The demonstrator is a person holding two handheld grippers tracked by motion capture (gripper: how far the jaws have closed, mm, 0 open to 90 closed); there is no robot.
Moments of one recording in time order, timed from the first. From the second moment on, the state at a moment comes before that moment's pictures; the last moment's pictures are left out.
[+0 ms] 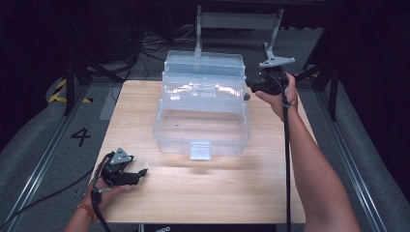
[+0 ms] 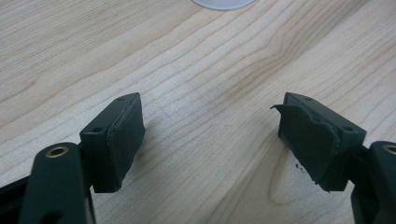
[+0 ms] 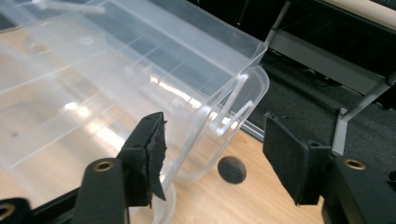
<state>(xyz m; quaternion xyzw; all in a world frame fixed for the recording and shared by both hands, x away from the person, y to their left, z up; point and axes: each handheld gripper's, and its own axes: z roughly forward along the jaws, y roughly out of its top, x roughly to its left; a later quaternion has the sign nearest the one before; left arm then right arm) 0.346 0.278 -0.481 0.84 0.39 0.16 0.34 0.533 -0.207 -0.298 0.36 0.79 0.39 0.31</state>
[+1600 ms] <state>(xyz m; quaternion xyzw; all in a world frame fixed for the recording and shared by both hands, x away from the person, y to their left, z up) 0.346 0.278 -0.481 0.84 0.39 0.16 0.34 0.415 -0.254 -0.365 0.31 0.83 0.33 0.31</state>
